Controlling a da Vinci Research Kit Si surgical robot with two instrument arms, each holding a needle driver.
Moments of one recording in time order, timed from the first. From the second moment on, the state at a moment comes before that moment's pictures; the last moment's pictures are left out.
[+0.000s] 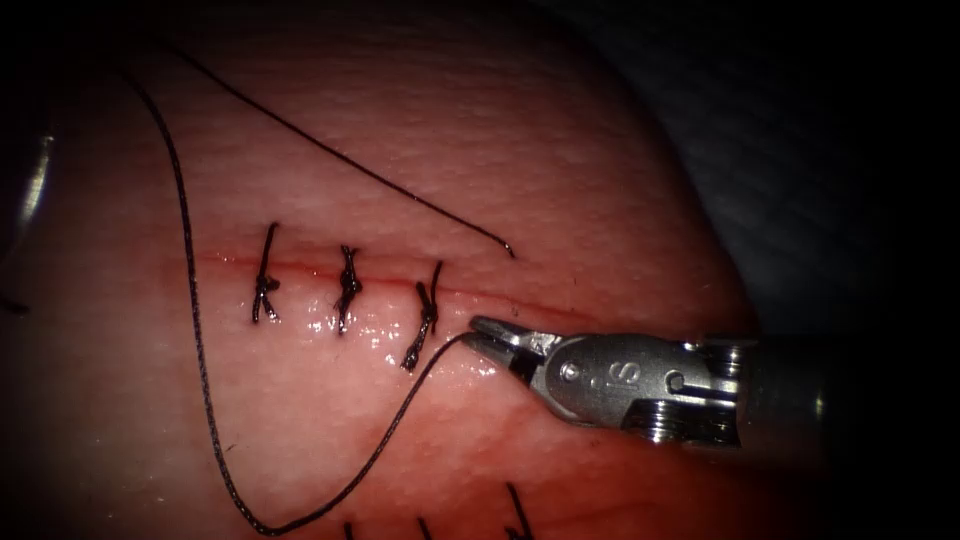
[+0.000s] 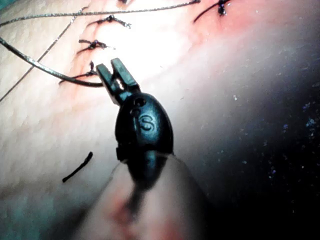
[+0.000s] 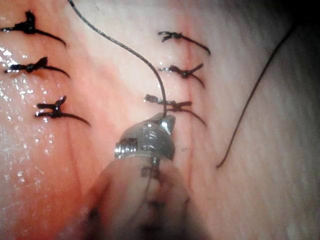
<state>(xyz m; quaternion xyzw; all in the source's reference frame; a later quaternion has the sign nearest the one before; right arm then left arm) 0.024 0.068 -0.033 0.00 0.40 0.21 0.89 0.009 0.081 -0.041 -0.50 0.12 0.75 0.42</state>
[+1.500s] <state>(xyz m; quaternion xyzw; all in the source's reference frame) 0.036 0.048 -0.056 0.15 0.43 0.18 0.87 0.008 0.083 -0.037 -0.49 0.11 0.76 0.41</state>
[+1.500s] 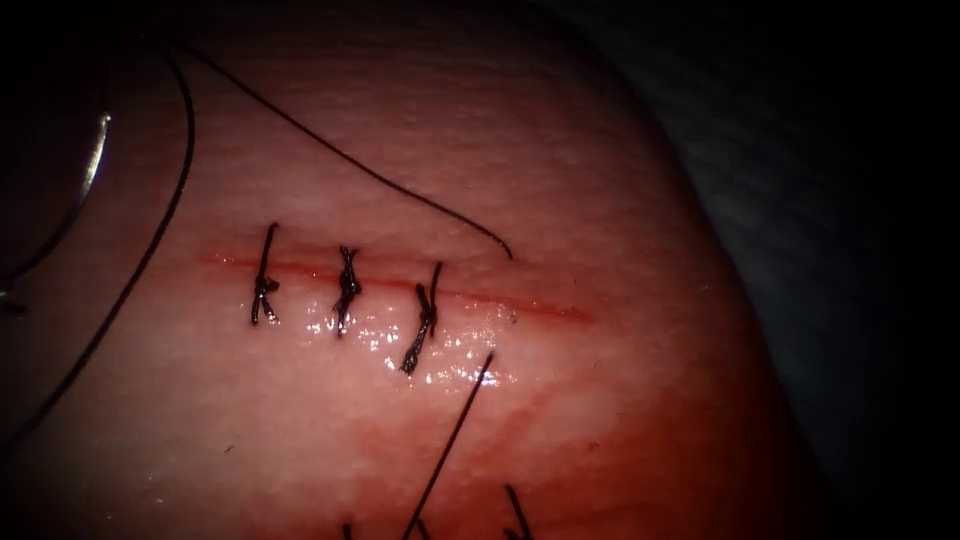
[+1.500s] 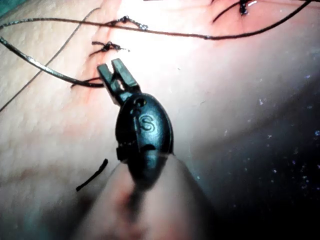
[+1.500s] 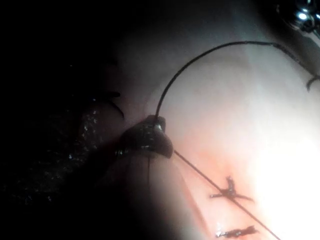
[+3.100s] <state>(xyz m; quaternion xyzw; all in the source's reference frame) 0.020 0.067 -0.042 -0.05 0.47 0.20 0.86 0.008 0.083 -0.037 -0.49 0.11 0.76 0.41</state>
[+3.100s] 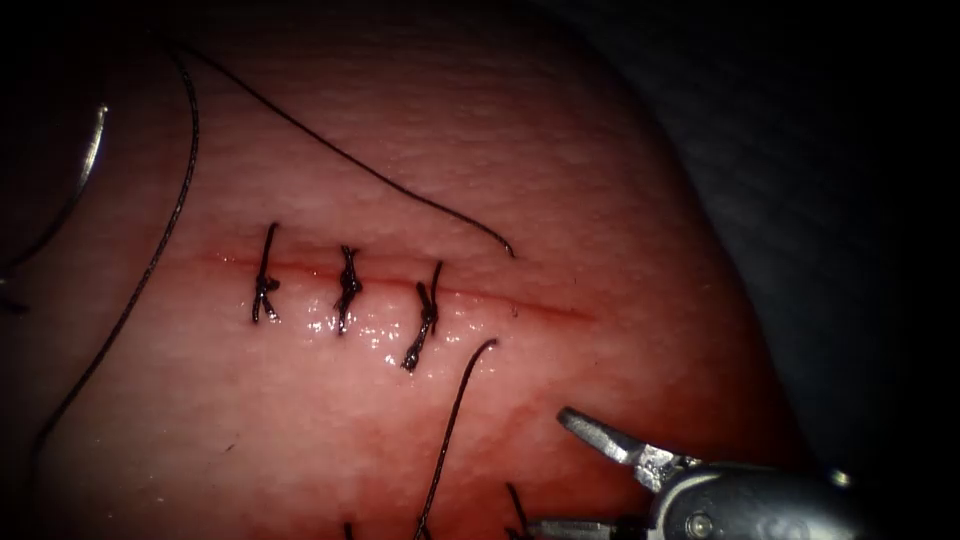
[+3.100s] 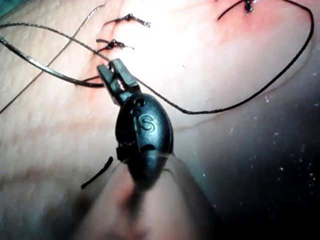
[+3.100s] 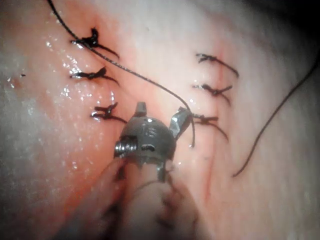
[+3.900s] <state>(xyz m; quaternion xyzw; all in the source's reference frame) 0.024 0.069 -0.032 -0.06 0.44 0.17 0.88 0.008 0.083 -0.037 -0.49 0.11 0.76 0.41</state>
